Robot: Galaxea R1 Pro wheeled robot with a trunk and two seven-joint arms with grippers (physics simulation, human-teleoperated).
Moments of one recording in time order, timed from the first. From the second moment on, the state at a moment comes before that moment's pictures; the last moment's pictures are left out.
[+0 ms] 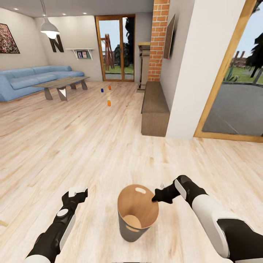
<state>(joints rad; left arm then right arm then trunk) -0.44 0.04 0.05 -0.89 0.05 0.07 0.15 -0.95 -0.01 0.01 -0.32 -0.12 0.99 0.46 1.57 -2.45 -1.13</state>
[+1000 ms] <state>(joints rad) -0.44 0.04 0.05 -0.89 0.05 0.06 0.15 -0.95 -0.03 0.01 -0.37 -0.12 1.04 0.31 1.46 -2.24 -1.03</state>
